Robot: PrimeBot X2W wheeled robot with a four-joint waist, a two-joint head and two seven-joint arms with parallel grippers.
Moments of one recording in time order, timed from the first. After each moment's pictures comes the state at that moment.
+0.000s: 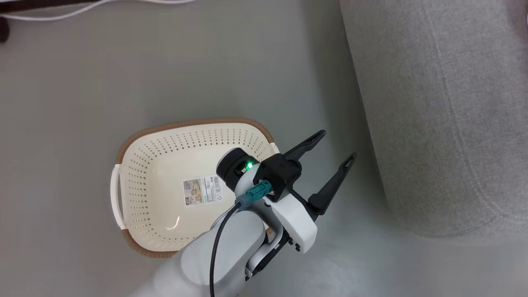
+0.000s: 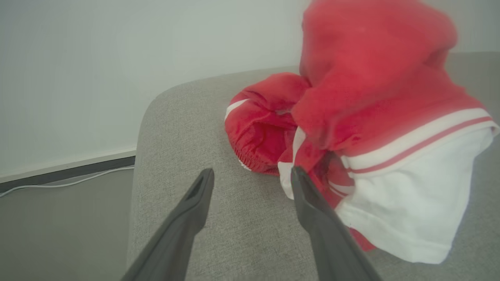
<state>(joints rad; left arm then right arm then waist) -0.71 0.05 -1.01 0.41 -0.62 0.04 -0.26 -0.82 -0.69 0.52 0.82 0.99 0.13 -0.25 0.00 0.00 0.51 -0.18</state>
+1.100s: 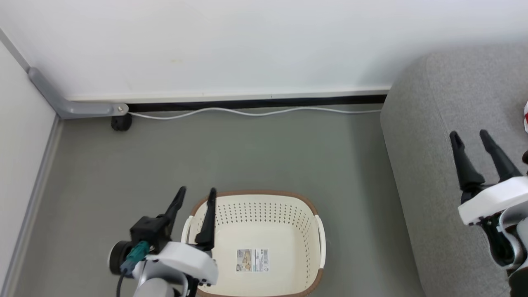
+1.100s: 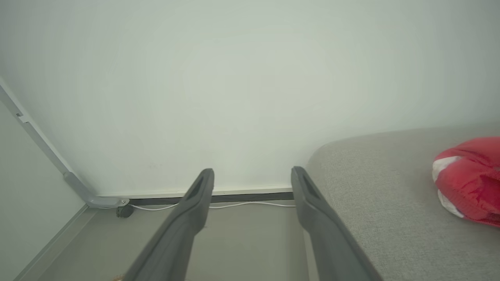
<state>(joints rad) -0.20 0.05 -0.33 0.38 -0.37 0.04 -0.26 -0.43 -0.43 0.34 0.51 0.71 0.13 -0.25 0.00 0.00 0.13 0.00</state>
